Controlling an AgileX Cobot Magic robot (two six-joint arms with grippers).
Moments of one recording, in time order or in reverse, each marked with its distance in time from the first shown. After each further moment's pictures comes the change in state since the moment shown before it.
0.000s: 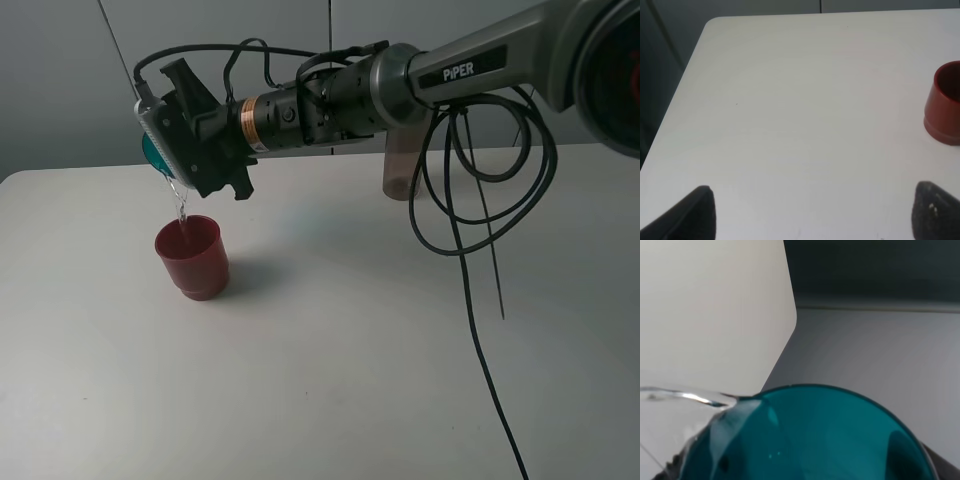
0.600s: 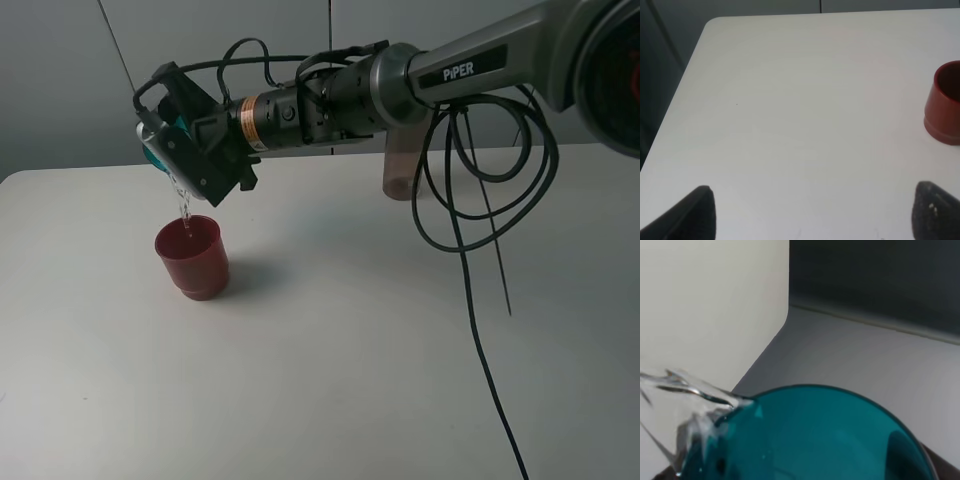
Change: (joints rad) left arm 0.000 0.000 0.000 0.000 0.000 0.000; right arm 0.000 0.000 0.000 0.022 0.000 -0.222
